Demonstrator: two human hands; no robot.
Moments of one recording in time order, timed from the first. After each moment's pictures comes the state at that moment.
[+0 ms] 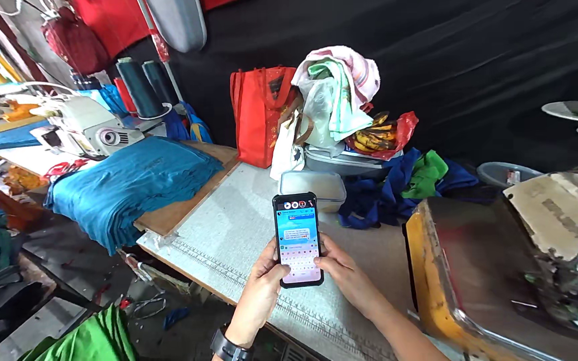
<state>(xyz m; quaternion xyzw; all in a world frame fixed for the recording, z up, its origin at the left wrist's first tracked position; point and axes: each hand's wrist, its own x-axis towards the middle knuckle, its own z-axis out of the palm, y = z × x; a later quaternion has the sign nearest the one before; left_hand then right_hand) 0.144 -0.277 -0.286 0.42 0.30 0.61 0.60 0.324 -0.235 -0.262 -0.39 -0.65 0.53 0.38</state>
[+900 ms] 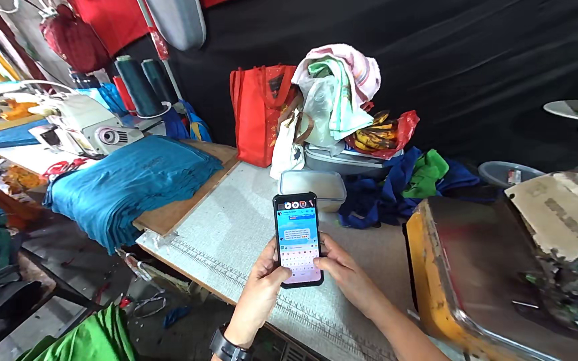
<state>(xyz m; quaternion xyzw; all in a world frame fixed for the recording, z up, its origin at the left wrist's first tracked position) 0.143 -0.276 -0.289 0.44 0.31 0.61 0.59 0.326 -0.233 -0.264 -0.38 -0.65 0.54 0.38</state>
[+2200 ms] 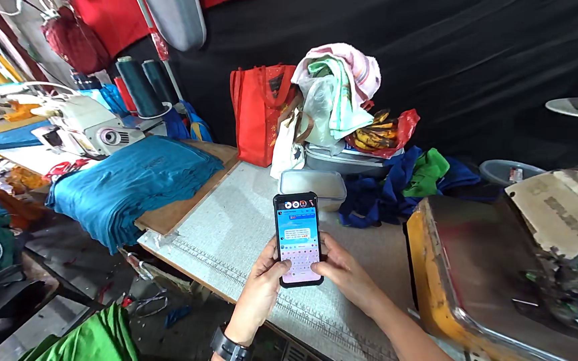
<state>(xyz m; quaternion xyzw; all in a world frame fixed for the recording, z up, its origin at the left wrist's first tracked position) 0.144 -0.277 -0.286 0.41 0.30 0.61 0.61 0.326 -0.234 -0.264 -0.37 -0.63 0.56 0.38</state>
